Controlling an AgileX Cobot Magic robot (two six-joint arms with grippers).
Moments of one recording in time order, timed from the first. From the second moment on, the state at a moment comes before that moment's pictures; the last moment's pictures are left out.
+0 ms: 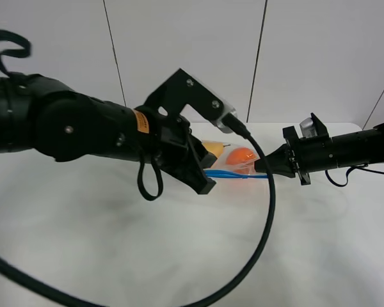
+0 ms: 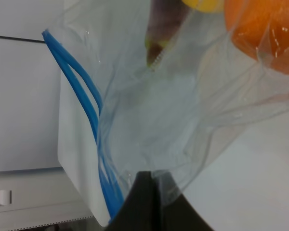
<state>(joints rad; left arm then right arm) -0.80 1.58 -1.04 -0.10 0.16 0.31 -0.13 1.94 -0.96 1.36 1.08 -1.10</state>
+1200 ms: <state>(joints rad) -0.86 1.88 -1.13 -0.10 -0.01 0.60 -0.09 1.94 -0.96 1.36 1.08 -1.04</state>
